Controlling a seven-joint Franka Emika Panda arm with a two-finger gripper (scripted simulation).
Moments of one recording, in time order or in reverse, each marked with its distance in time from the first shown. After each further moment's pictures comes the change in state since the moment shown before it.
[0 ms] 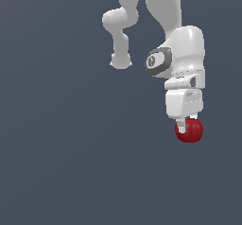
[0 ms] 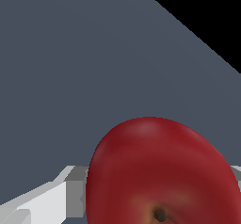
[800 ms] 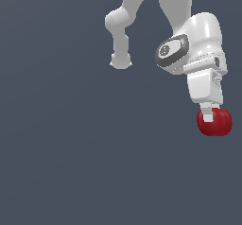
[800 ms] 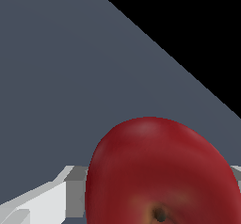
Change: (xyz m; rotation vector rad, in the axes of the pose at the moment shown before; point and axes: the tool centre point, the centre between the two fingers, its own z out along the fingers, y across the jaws) arm 0.061 0.002 -0.032 -0.118 0.127 -0.012
